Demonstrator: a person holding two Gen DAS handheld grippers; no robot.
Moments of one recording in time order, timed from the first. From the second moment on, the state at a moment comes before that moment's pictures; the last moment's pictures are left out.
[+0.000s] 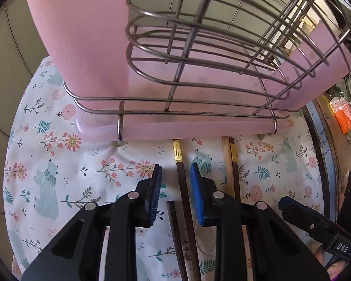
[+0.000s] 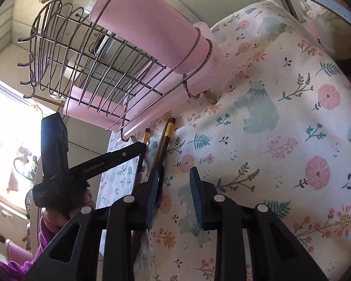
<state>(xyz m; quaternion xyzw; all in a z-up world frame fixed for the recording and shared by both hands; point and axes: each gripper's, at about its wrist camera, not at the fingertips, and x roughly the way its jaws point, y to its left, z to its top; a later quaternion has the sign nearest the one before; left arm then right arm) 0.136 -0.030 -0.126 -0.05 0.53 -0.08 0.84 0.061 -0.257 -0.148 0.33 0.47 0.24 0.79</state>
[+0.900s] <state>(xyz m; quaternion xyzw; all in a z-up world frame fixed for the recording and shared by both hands) 0.078 0.045 -0.117 -0.15 0.50 -0.07 0.85 0.114 -0.218 -0.159 0.37 0.51 0.26 0.73</state>
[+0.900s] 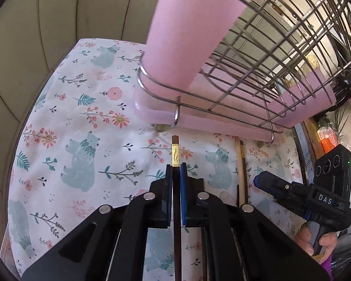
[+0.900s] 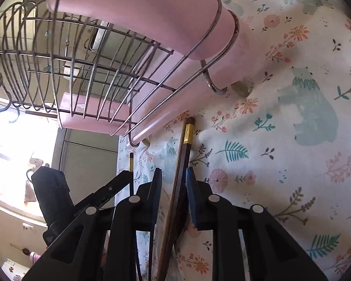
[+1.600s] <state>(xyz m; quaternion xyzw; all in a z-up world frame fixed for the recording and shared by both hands) 0.064 0.078 -0.138 -0.20 0.51 -0.06 0.83 0.120 -0.217 -0.160 0.36 0.51 0.23 0.74</state>
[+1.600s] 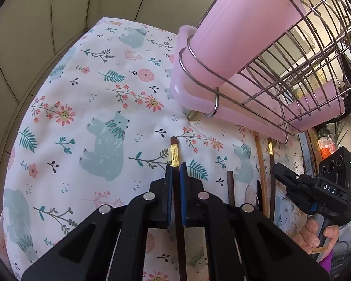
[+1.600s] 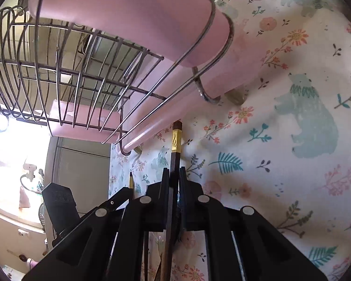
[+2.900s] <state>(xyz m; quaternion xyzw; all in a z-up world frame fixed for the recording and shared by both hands) 0.146 0.054 -0.134 -0.08 0.67 -0.09 0.74 0.140 -0.212 -0.152 0.21 0.60 0.19 0.75</state>
